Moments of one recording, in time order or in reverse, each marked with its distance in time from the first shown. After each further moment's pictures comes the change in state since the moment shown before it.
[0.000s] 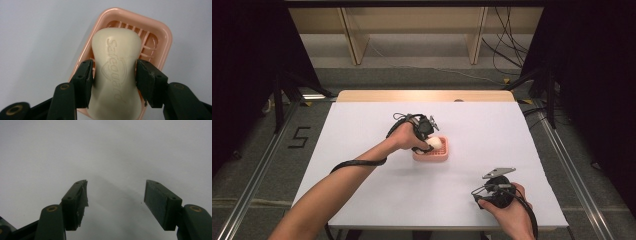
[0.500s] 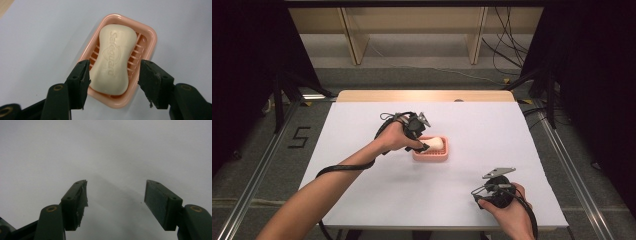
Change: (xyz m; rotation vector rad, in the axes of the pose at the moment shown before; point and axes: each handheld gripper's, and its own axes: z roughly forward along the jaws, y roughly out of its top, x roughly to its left) left arm -0.001 -0.020 -0.035 -0.078 0.002 -0.057; right arm -0.001 0.000 0.000 -0.004 -0.001 -0.004
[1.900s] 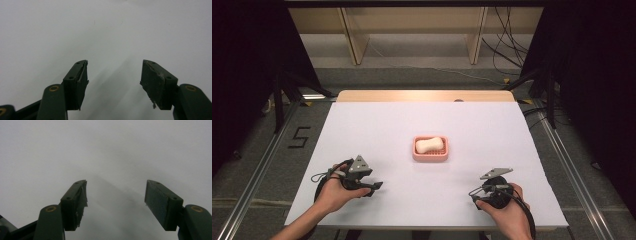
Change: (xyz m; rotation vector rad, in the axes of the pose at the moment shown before) left arm -0.053 -0.194 -0.052 -0.148 0.122 -0.272; right arm 0.005 0.002 0.001 -0.004 0.000 -0.025
